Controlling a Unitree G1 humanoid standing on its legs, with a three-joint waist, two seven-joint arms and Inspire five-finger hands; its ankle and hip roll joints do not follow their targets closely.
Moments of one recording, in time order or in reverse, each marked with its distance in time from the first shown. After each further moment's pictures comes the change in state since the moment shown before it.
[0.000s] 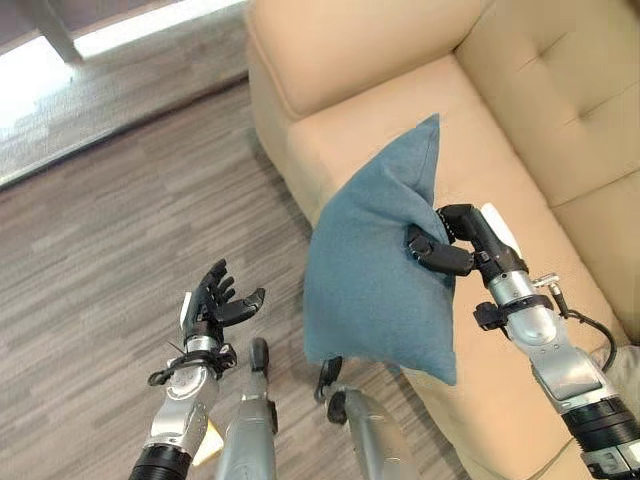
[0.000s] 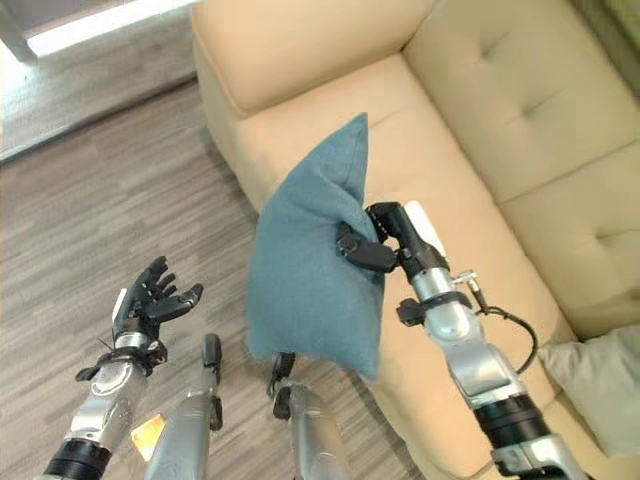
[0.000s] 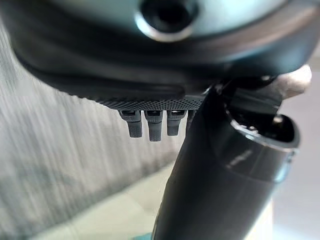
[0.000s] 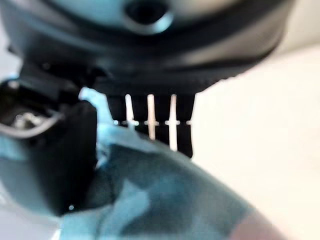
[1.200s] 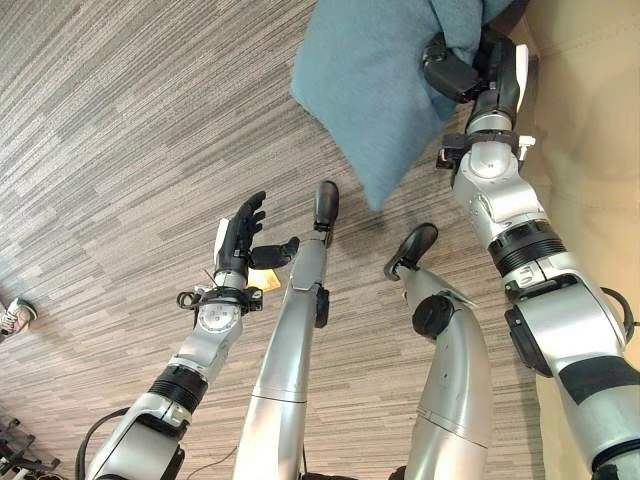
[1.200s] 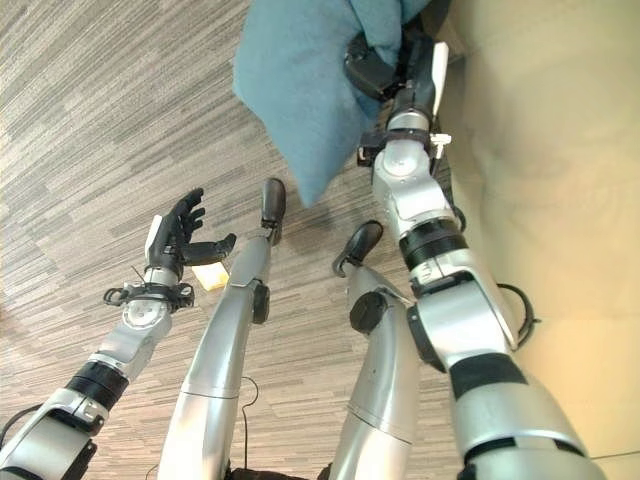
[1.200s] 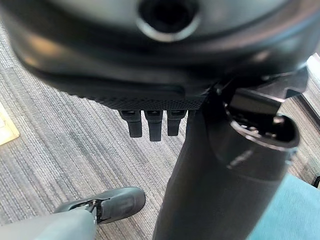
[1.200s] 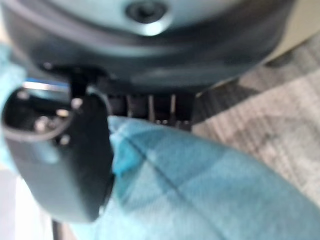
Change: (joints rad) left arm -0.406 0.119 -0.278 0.203 0.160 -0.086 0.100; right arm -0.952 0.293 0.215 0.845 0.378 -0.019 -0.349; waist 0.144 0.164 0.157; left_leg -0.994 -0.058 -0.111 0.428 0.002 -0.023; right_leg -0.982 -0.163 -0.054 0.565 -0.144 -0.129
